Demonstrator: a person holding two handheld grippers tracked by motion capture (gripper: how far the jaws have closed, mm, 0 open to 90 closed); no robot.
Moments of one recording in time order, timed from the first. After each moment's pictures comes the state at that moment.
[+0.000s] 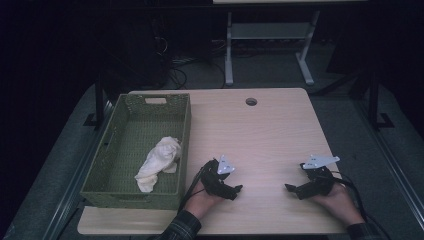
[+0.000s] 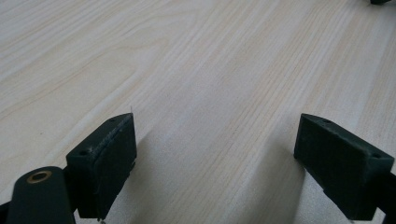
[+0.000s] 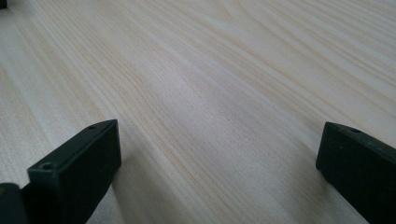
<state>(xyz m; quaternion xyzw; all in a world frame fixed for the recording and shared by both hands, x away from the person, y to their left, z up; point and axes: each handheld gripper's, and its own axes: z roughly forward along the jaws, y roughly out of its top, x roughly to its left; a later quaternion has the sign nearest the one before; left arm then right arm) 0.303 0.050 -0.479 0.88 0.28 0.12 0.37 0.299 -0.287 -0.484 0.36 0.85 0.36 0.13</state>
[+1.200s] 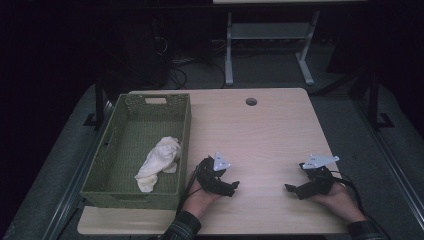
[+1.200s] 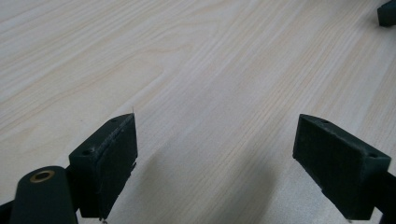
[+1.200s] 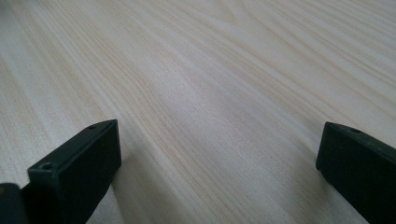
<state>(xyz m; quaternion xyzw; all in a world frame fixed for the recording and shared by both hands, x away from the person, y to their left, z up) 0.301 0.058 -0.463 0.86 0.32 0.12 0.37 0.300 -0.287 -0.484 0.36 0.85 0.36 0.13</state>
